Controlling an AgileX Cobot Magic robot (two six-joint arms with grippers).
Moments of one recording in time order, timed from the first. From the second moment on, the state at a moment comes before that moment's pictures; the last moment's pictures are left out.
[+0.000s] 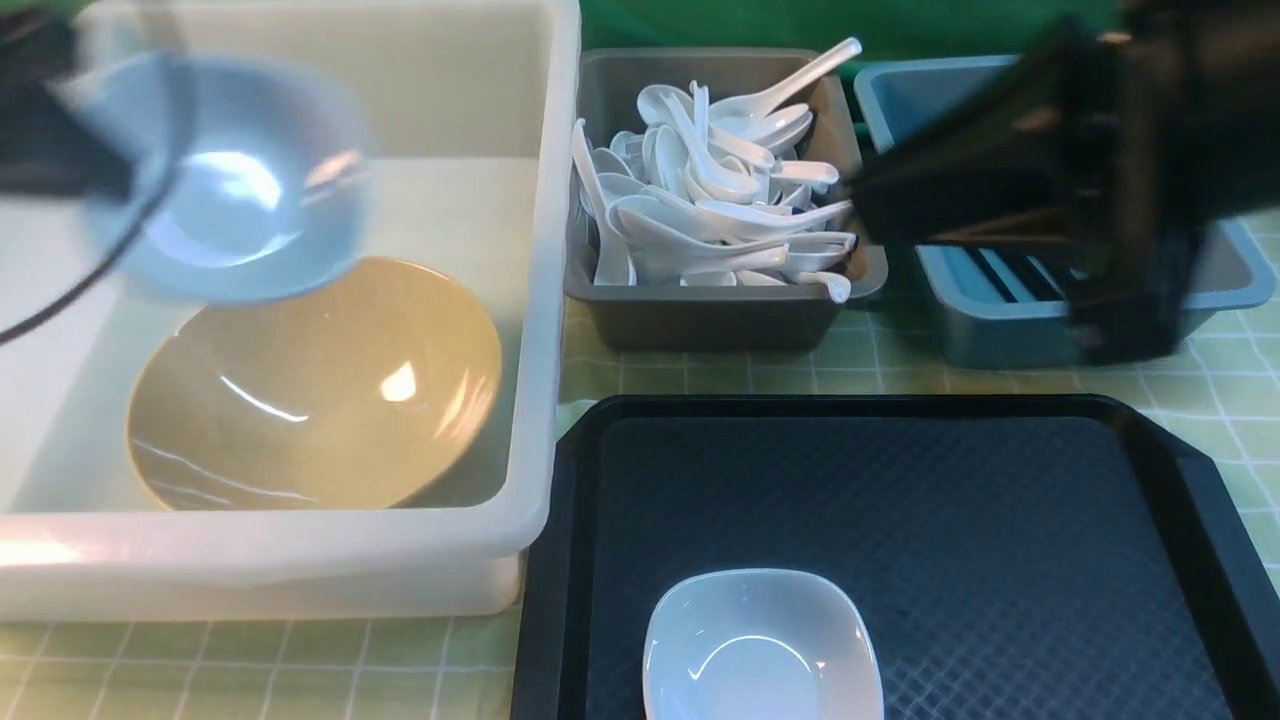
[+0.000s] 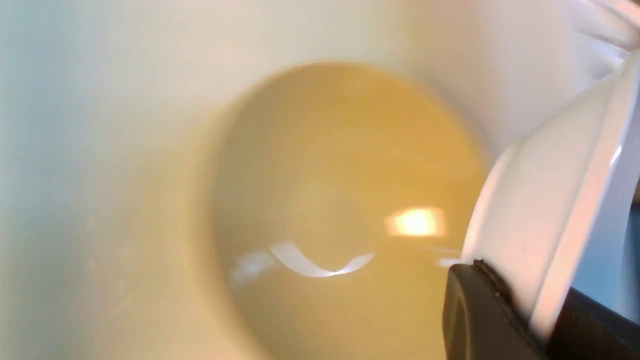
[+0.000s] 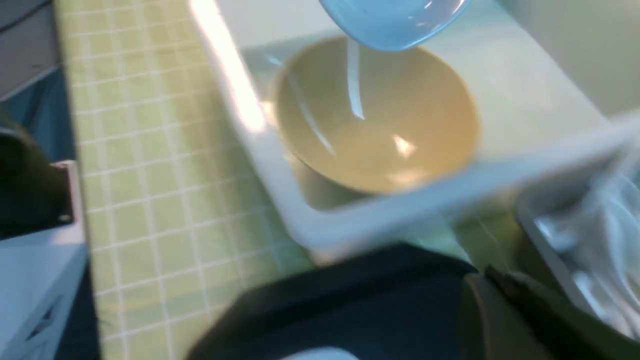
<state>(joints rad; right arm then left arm) 0.55 1.25 -1.39 0.56 0.82 -0.78 0.46 1.43 -1.38 -0.53 1.24 0.35</state>
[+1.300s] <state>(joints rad) 0.72 1.39 -1.44 0.57 0.83 -0.79 0.44 1.80 -1.37 -0.05 1.05 0.10</state>
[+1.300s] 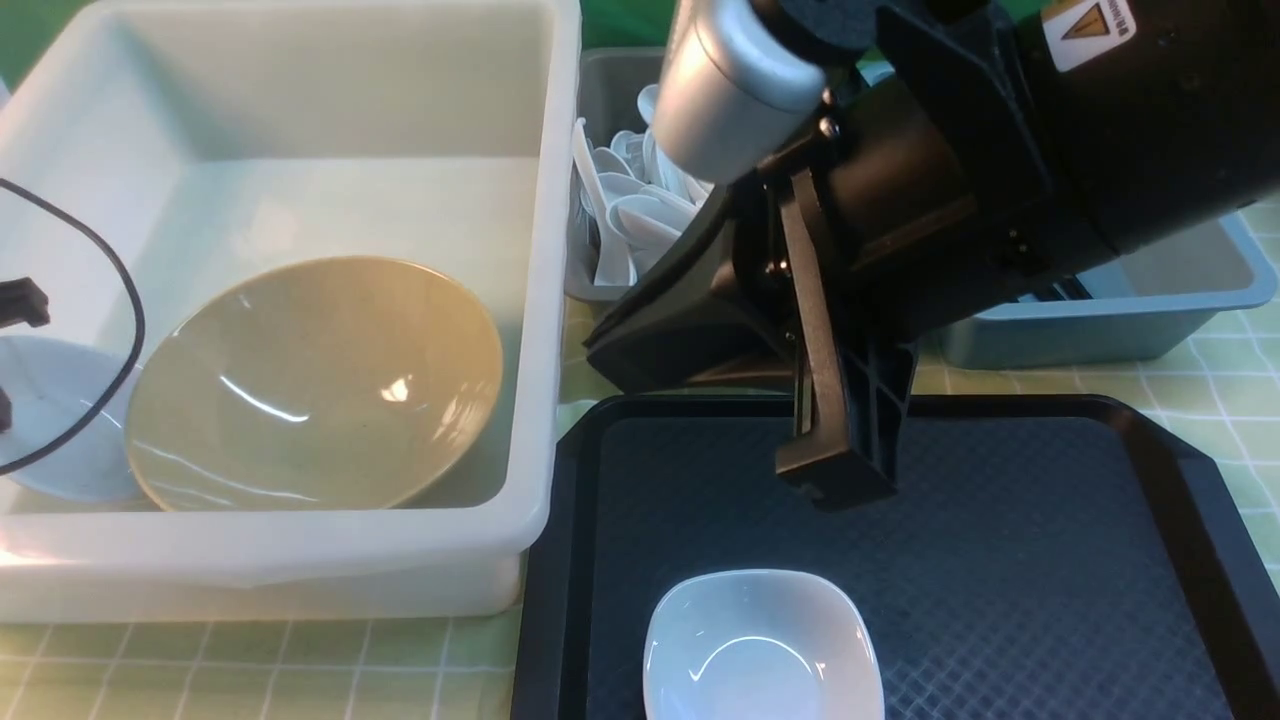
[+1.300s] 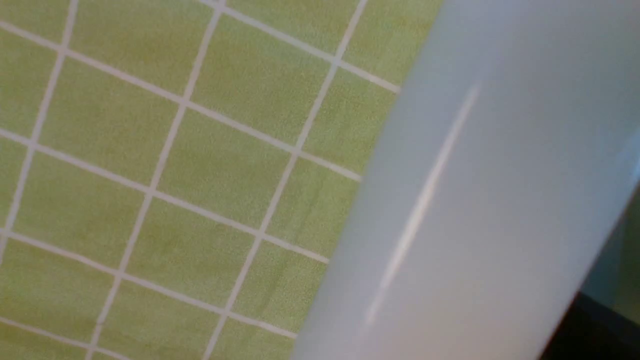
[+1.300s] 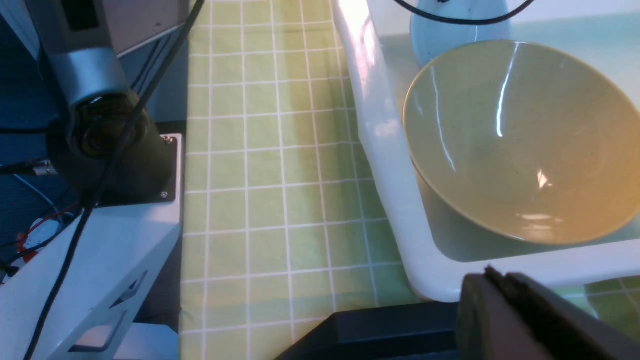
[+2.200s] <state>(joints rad) 0.72 1.39 -1.44 0.51 0.81 -0.78 0.43 1.77 -1.61 0.02 1.23 -0.02</state>
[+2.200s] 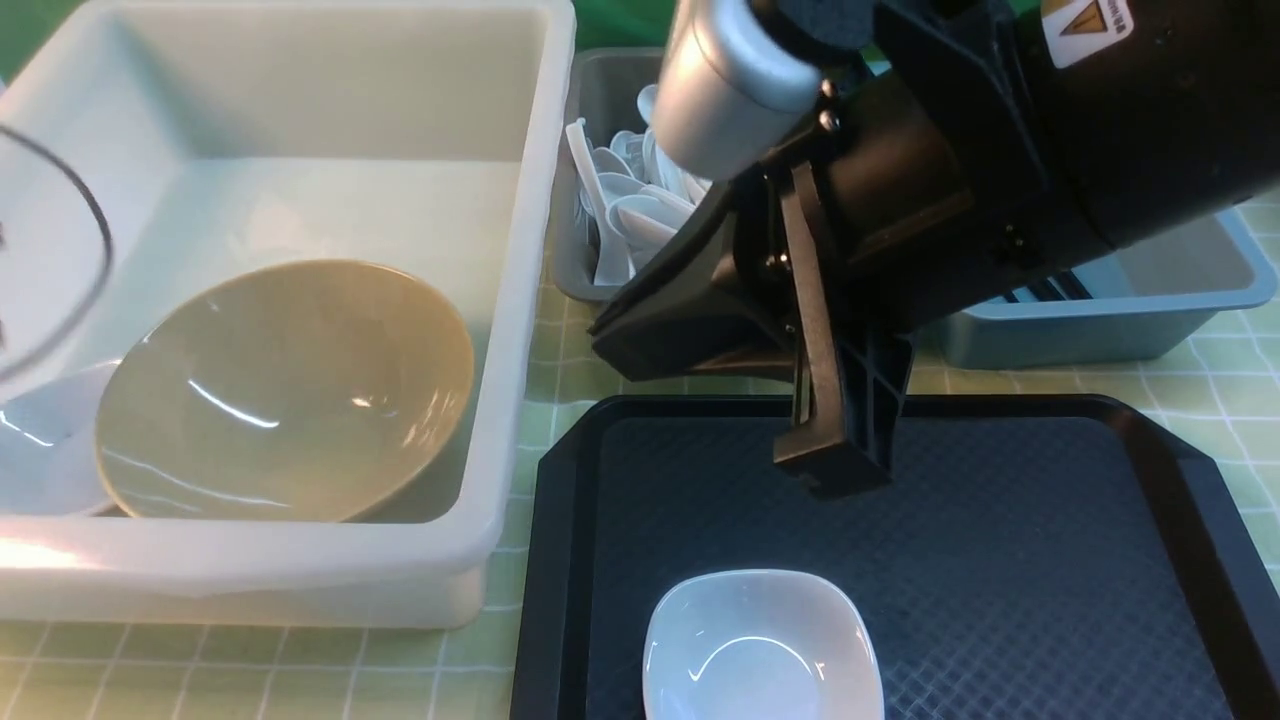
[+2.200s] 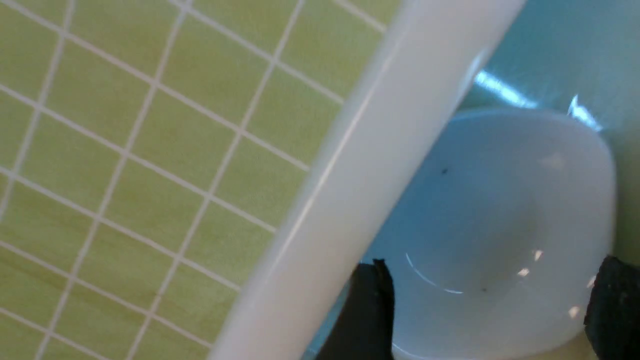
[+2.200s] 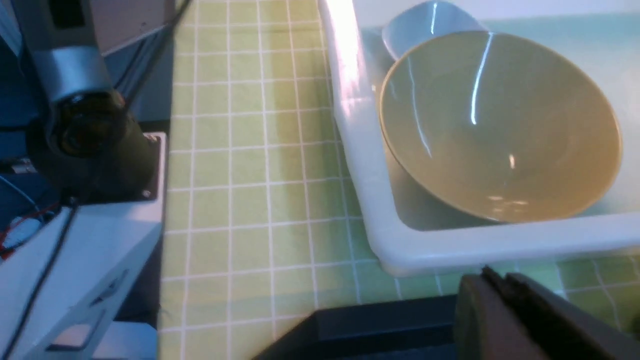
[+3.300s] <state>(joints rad) 0.65 1.02 -1.24 0.23 0.89 -0.50 -0.69 1.94 -1.52 -0.19 1.22 0.45</state>
